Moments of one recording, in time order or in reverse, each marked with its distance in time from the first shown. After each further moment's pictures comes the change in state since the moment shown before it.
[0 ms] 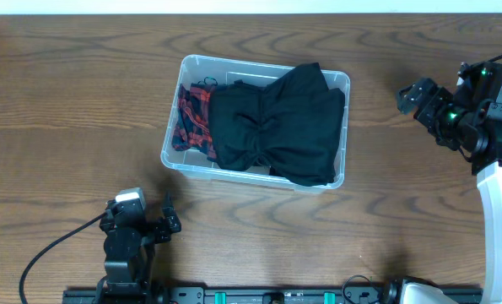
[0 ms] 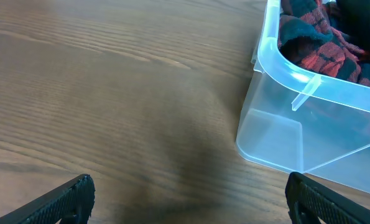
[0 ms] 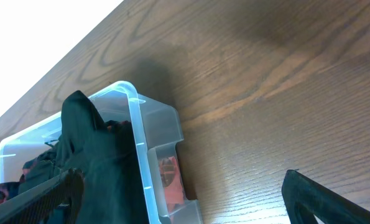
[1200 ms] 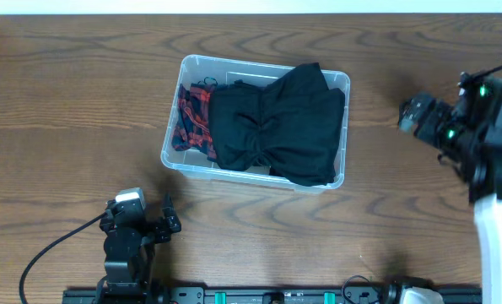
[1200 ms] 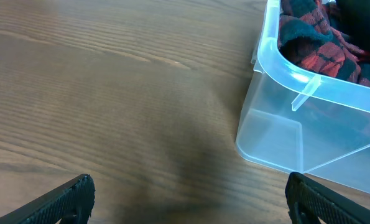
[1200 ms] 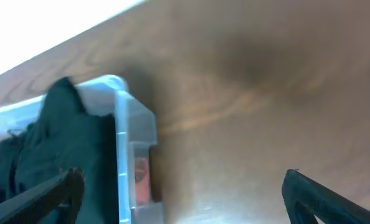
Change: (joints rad) left arm 0.000 0.000 0.000 0.000 0.000 0.000; right arm 0.054 -0.181 -0.086 0.025 0.143 -0.172
